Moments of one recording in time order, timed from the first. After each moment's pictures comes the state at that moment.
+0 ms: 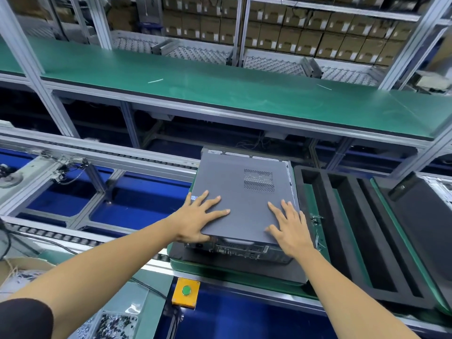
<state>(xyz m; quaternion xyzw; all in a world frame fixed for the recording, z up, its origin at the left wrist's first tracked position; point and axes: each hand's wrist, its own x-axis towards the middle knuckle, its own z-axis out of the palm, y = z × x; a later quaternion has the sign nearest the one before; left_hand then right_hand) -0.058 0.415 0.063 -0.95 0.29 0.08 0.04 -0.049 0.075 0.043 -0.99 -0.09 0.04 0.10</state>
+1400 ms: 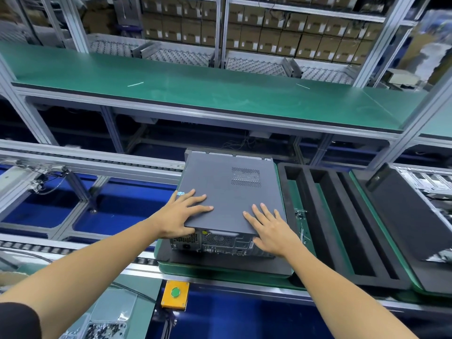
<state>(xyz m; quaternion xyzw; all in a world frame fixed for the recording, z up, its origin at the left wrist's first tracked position) -0.045 0.427 0.056 -0.95 0.29 0.06 -0.07 -0.065 0.071 0.054 -0.95 -0.29 0.07 -0.10</state>
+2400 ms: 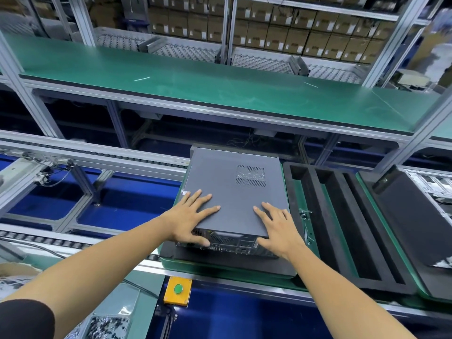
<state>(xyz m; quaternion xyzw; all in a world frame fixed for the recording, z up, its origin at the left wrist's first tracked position) -0.049 0.415 0.041 -0.95 0.31 0.05 0.02 -0.060 0.066 0.036 -0.98 -0.21 0.01 -0.01</state>
